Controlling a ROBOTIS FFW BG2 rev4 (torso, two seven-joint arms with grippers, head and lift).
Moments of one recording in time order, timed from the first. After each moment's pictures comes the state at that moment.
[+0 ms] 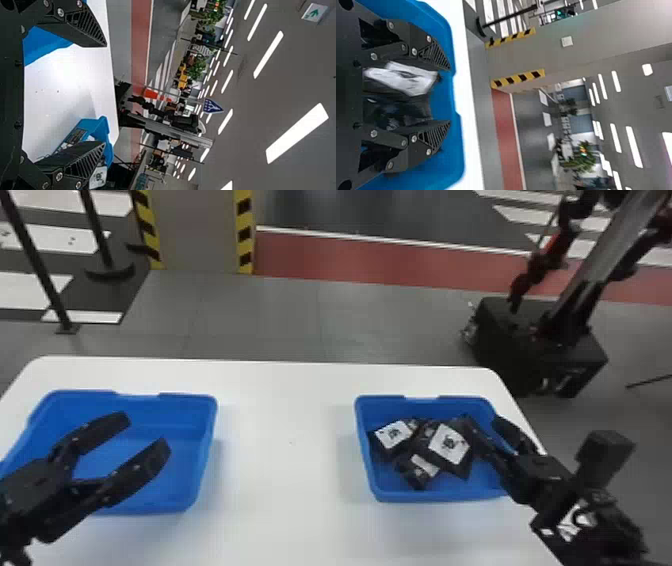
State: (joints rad) left arm 0.30 0.04 0.32 -1.92 0.28 0.27 -0.98; right arm 0.32 -0.14 -0.34 -1.84 -0.30 0.24 0.40
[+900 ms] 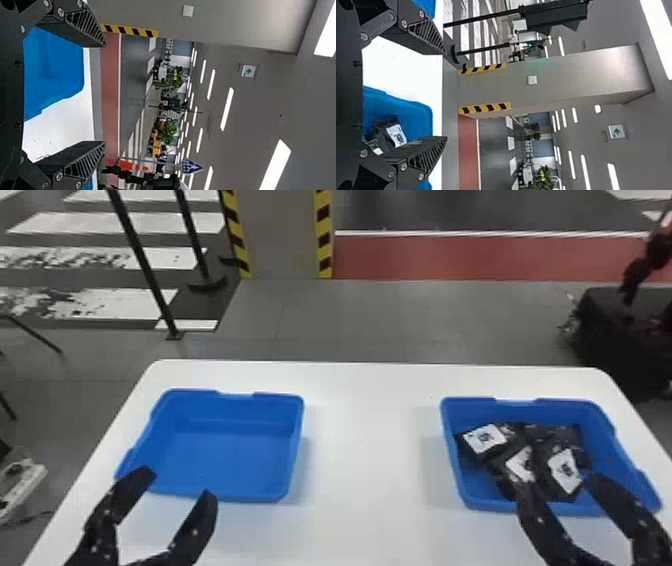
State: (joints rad) left arm 0.78 0.00 0.27 -2.09 0.32 -0.26 -0.62; right arm 0.86 -0.02 -0.13 -2.28 -0.23 -0.06 0.38
